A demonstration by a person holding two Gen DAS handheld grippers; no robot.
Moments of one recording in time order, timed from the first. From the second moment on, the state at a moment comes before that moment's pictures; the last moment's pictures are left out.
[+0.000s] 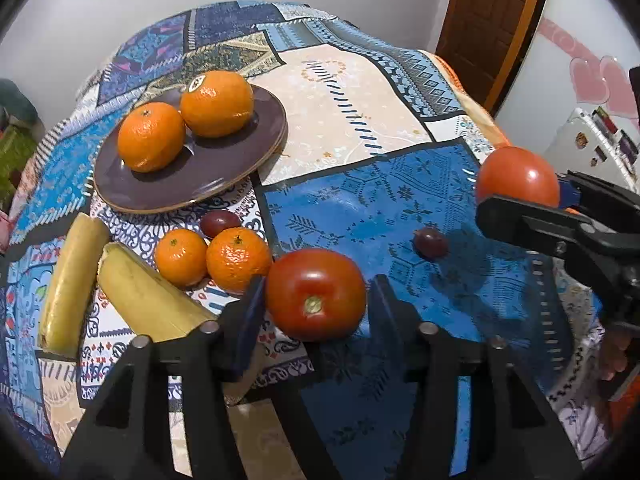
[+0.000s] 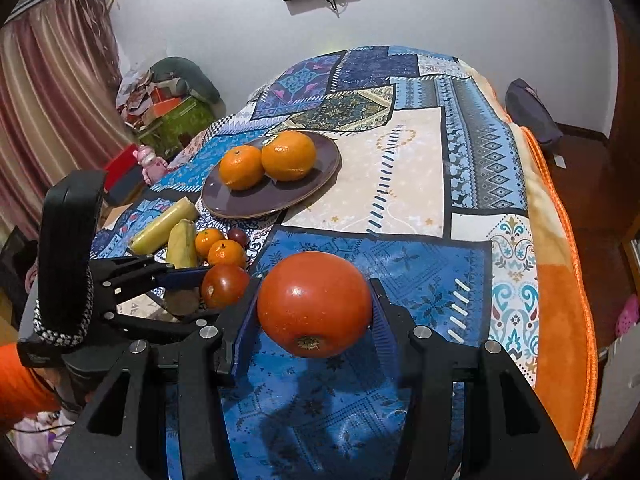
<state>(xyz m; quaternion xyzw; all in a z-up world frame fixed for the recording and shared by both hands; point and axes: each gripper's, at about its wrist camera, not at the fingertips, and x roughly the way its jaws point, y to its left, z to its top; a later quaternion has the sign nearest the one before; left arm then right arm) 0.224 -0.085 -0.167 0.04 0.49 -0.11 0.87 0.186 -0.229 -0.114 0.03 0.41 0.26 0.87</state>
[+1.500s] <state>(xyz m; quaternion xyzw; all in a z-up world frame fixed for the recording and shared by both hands) 0.279 0.028 -0.116 -0.05 0.41 -0.08 0.91 0.266 -0.117 -0.123 -0.03 0.42 0.29 0.86</state>
